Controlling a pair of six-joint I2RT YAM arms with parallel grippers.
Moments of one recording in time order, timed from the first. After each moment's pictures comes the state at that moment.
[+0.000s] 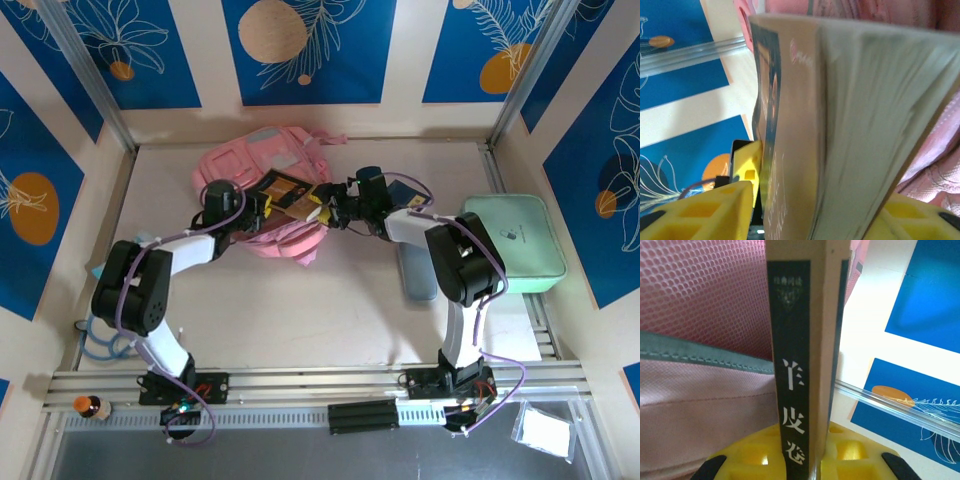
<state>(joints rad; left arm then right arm) -0.28 1.69 0.87 0.38 0.33 -1.60 0.43 1.93 1.15 0.30 -0.62 1.44</state>
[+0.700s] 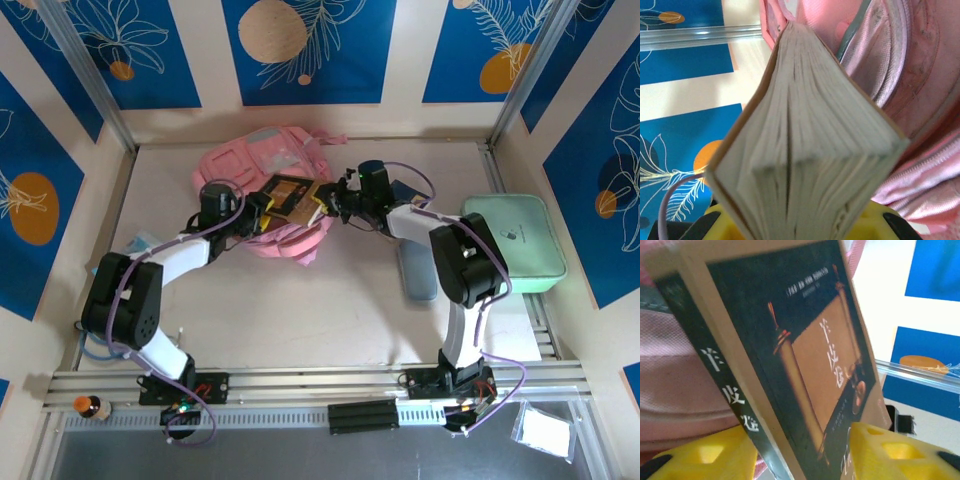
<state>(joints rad) -0.29 1.60 0.85 0.23 0.40 -1.38 0.41 1.89 1.17 0.25 -0.64 1.29</state>
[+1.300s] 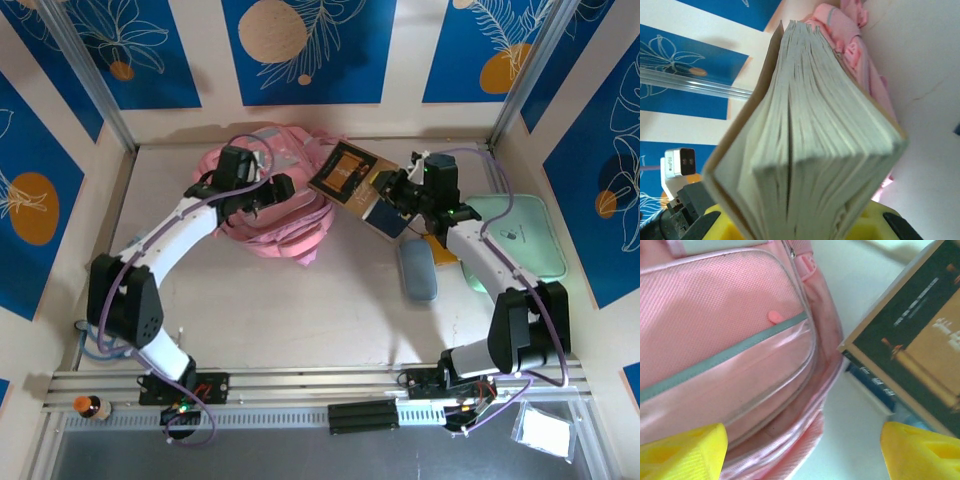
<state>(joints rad) -0.40 1.65 1.36 -0.46 0.21 -0.55 0.20 1.40 1.01 -0.07 -0.49 0.95</state>
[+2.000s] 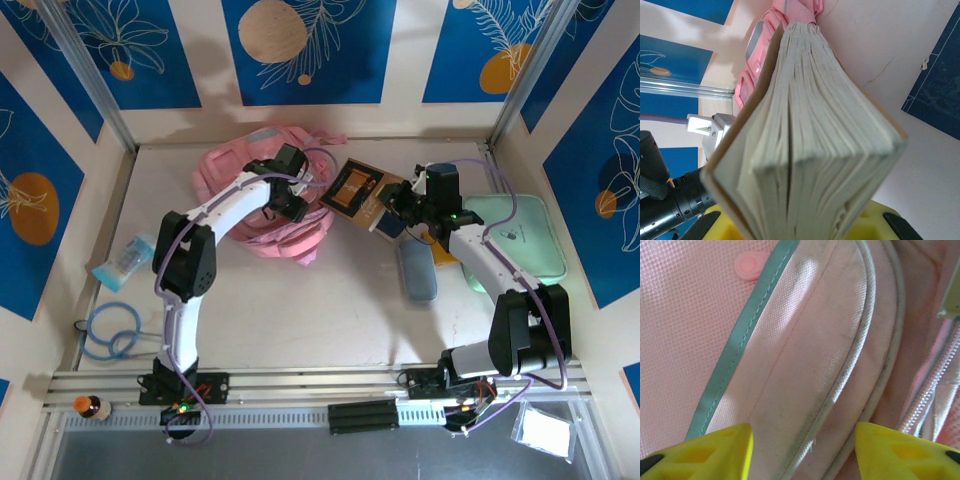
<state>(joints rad) -0.52 2.10 1.81 -0.88 -0.08 0.08 0.17 1.39 0.97 -0.15 -0.47 0.92</state>
